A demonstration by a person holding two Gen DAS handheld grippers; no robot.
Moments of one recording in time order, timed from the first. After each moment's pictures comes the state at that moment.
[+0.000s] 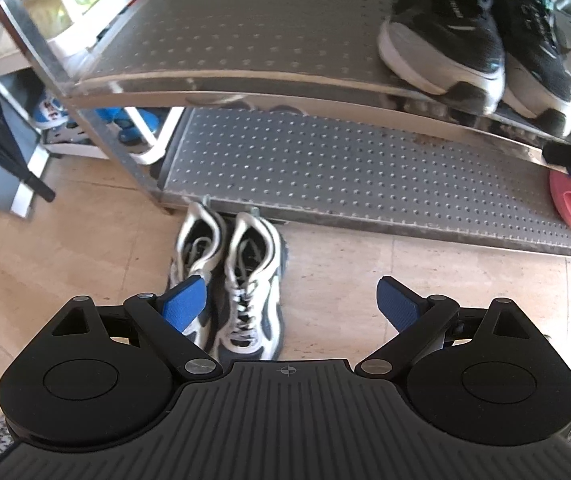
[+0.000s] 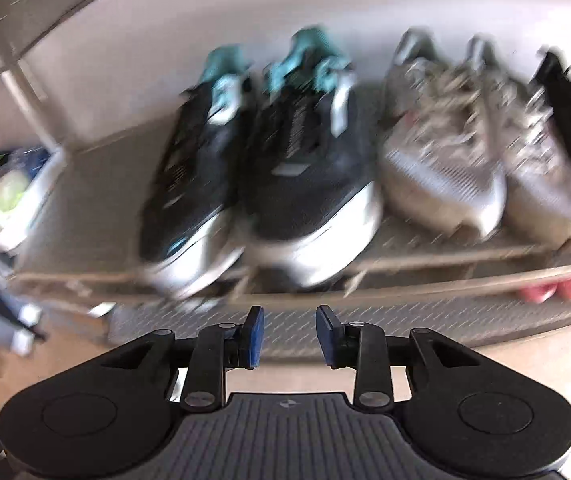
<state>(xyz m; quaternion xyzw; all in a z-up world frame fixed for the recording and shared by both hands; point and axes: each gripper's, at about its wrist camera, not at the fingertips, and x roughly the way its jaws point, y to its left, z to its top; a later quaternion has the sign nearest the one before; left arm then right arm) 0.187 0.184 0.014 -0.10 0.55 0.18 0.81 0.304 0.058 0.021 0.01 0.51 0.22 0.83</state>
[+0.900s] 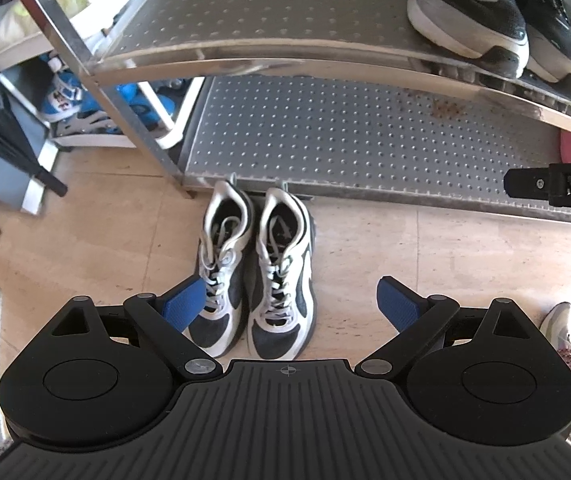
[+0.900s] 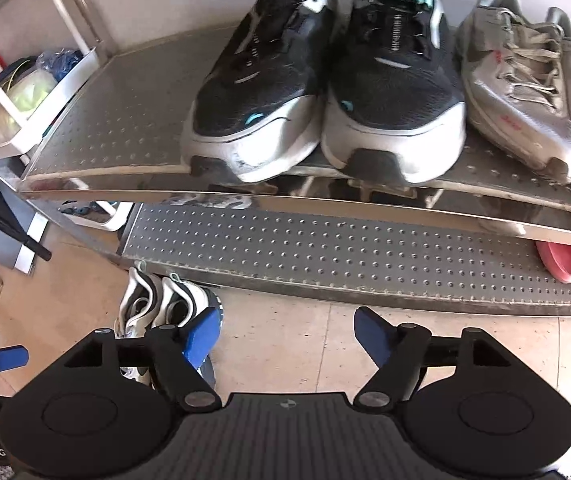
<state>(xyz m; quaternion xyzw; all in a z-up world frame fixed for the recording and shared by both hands) 0.164 0.200 0.008 -0.08 0.57 0.16 0.80 0.290 0.099 -0.003 -0.07 0.55 0.24 0.80</state>
